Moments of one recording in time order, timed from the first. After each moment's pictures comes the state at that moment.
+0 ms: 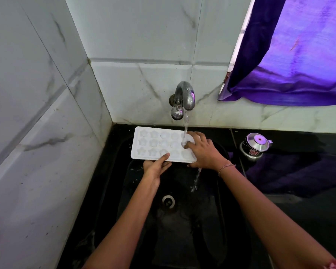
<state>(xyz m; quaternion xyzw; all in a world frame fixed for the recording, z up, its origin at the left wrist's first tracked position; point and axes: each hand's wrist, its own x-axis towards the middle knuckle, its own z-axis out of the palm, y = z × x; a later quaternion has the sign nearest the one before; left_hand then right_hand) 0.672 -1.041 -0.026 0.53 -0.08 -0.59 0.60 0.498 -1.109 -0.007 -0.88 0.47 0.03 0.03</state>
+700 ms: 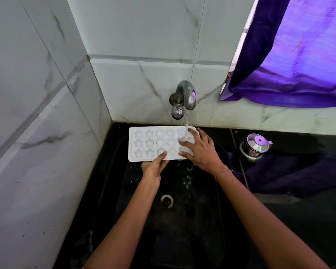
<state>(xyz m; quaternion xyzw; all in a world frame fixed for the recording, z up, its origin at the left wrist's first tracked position) 0.669 -1.040 -0.022 0.49 0.00 -0.56 0.66 0.509 -1.095 0.000 -0.85 0.52 -0.04 0.06</state>
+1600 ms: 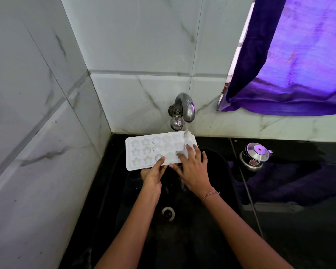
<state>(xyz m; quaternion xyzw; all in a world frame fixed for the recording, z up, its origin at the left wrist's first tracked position) 0.669 -1.051 -0.006 0.50 0.03 -0.53 0.69 0.541 -1.070 -0.016 -0.80 0.58 -0.11 0.04</state>
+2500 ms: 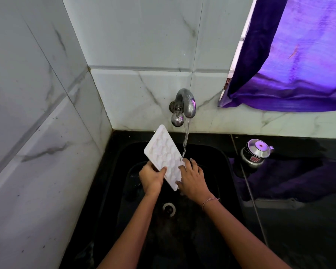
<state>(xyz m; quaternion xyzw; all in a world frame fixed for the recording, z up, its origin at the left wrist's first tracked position) 0.678 -1.036 -0.040 0.76 -0.34 -0.30 0.46 0.541 -1.049 -0.051 -0.82 0.56 0.00 0.09</state>
